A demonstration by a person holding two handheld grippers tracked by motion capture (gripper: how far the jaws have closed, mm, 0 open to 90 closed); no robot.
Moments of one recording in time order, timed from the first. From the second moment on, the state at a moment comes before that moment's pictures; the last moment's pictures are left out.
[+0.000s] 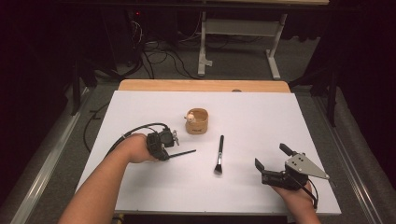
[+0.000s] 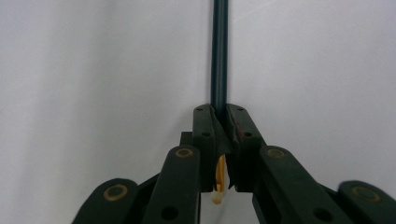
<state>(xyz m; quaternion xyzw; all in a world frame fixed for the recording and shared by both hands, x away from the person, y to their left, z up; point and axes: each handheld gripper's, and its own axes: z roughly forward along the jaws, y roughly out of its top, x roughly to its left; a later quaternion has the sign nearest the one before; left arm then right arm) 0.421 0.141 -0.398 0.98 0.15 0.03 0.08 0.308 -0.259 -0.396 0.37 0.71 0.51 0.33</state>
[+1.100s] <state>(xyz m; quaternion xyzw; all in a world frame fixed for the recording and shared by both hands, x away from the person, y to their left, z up) 0.399 0.113 -0.335 0.99 0.11 0.07 0.09 0.307 -0.260 -0.396 0.37 0.71 0.51 0.33</state>
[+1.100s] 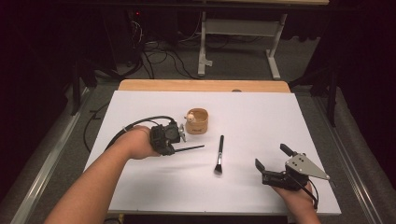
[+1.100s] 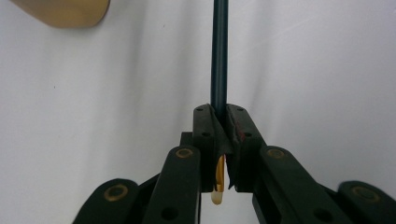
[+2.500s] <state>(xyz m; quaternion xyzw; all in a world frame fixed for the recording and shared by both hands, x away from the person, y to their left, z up) 0.393 0.067 -0.324 0.99 0.09 0.07 0.08 0.322 -0.239 -0.375 0.36 0.71 0.50 0.34</state>
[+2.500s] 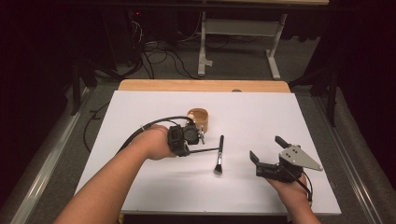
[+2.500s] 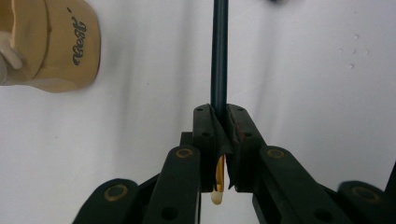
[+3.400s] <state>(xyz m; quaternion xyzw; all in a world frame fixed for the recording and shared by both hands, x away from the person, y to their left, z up) 0.390 0.060 -0.321 0.99 0.08 0.08 0.10 0.356 -0.242 -0.400 0.38 0.74 0.41 0.38</state>
